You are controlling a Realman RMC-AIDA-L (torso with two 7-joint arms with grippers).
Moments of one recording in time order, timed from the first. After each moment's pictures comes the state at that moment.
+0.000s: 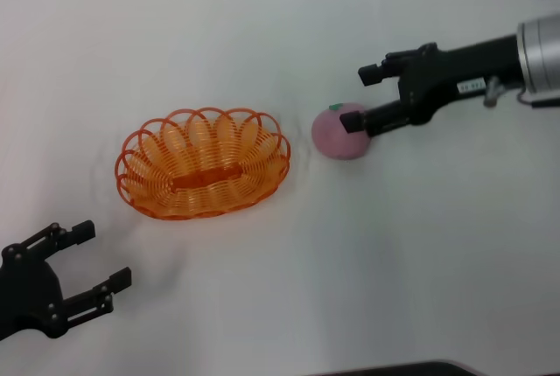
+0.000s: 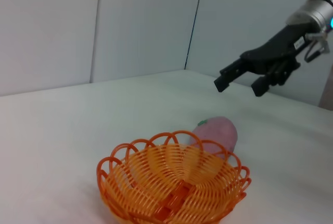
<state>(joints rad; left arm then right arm) -0.17 -2.18 0.34 0.66 2.22 1.74 -0.93 0.52 2.08 -0.90 -0.94 -2.14 -1.53 1.73</state>
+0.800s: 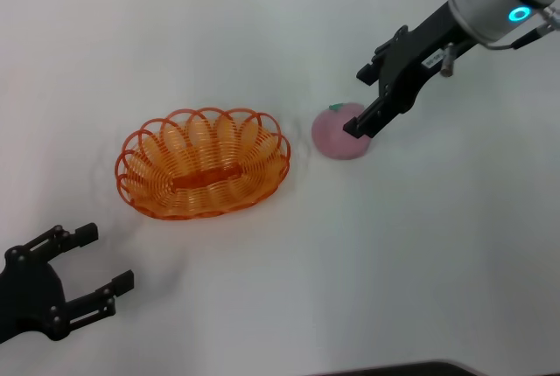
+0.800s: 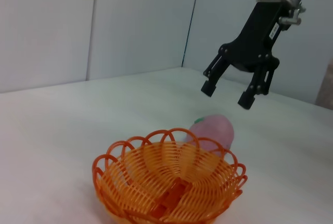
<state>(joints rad) -0.18 -2.17 0.35 0.66 2.23 1.74 -0.92 0.81 2.11 -1.01 -1.01 -2.62 -1.60 1.98</state>
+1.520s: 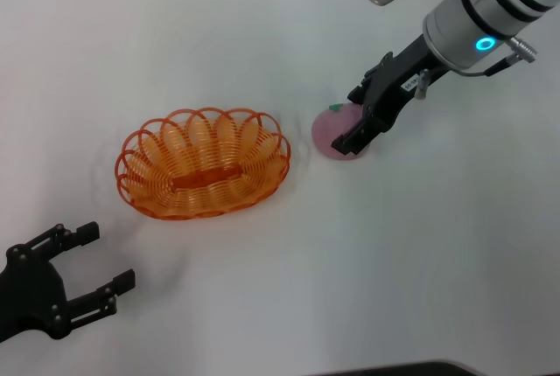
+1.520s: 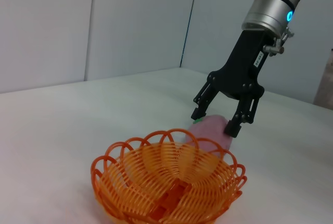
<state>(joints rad) -0.18 -2.17 0.35 0.66 2.23 1.73 -0.92 0.85 2.10 -1.05 -0.78 -2.60 -1.41 1.99</state>
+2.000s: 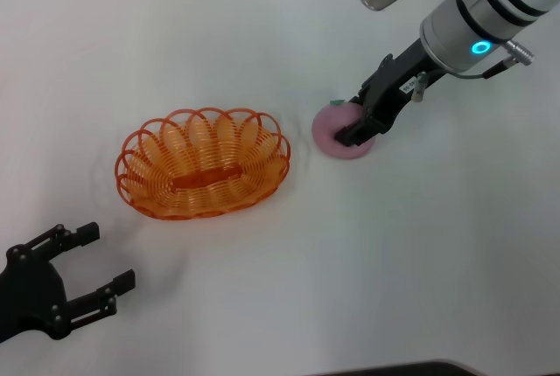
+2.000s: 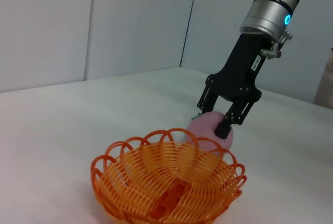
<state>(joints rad) -0.18 -2.17 0.35 0.66 2.23 1.73 -0.92 0.85 2.10 -1.08 -0.76 -2.60 -1.38 2.01</state>
